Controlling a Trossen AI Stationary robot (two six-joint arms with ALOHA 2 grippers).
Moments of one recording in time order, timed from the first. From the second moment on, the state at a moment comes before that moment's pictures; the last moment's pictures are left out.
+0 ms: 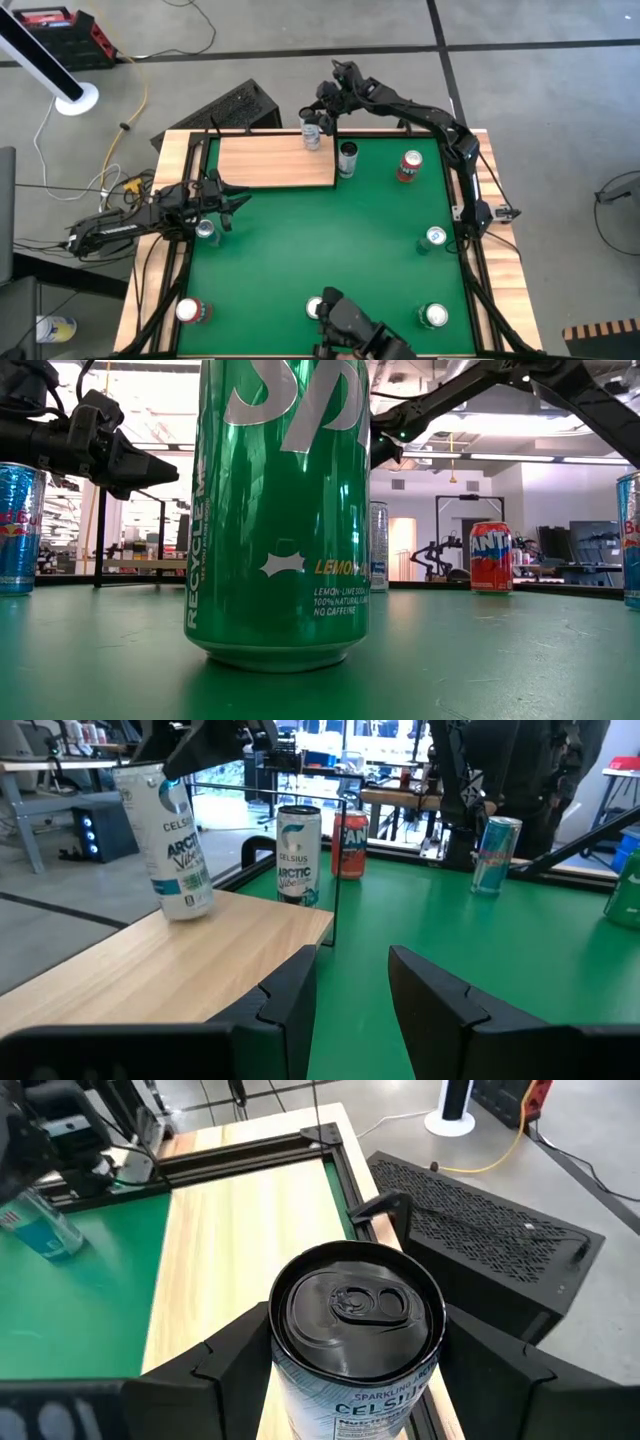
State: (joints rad) left arm 0.25 0.02 0.01 0.05 -0.11 -0.05; right arm -0.70 2.12 1.88 -0.33 -0.52 -0.20
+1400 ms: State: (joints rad) left arm 0.25 0.02 0.01 0.05 -0.12 -0.05; right arm -0.67 2.07 1.96 -0.55 -0.47 -0.29
